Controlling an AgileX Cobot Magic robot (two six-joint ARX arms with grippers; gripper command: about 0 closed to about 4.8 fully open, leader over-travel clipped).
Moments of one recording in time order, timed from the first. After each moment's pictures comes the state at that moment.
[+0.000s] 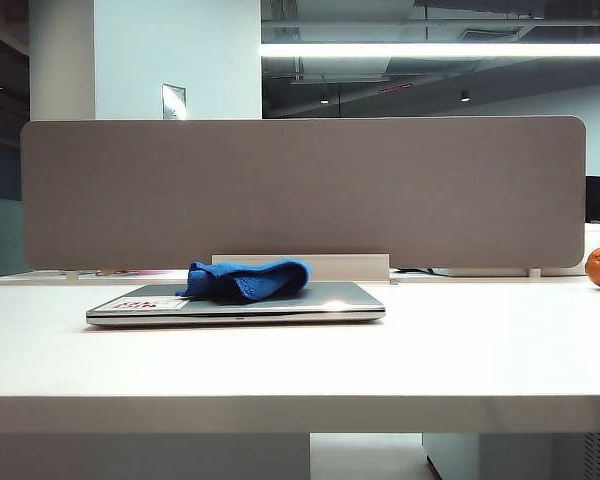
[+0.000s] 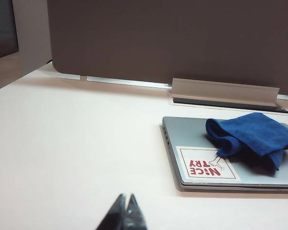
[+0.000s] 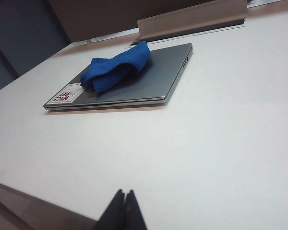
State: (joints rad) left arm 0.06 0.00 0.00 0.06 0.06 -0.08; right arm 0.03 0.00 0.01 -0.14 -0.44 0.25
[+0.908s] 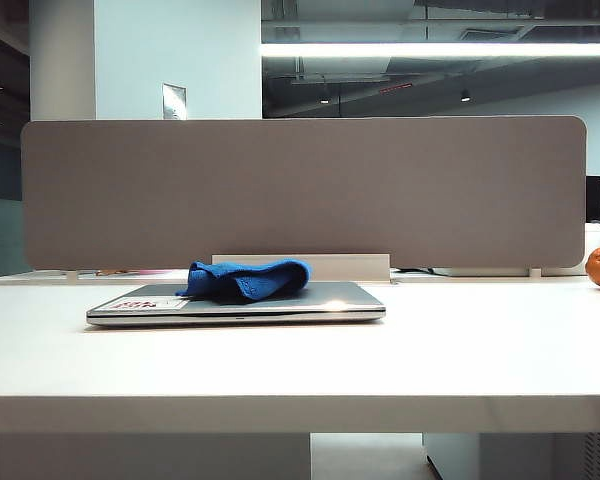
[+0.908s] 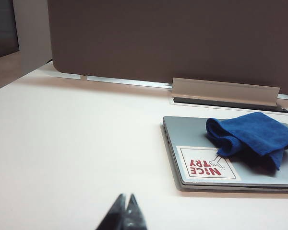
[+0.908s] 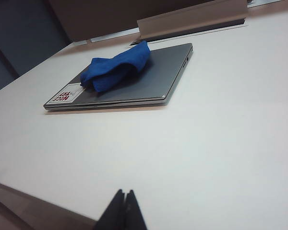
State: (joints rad) left arm 0.06 0.00 0.00 0.05 0.06 -0.08; right arm 0.03 0.00 0.01 -0.14 -0.44 0.25
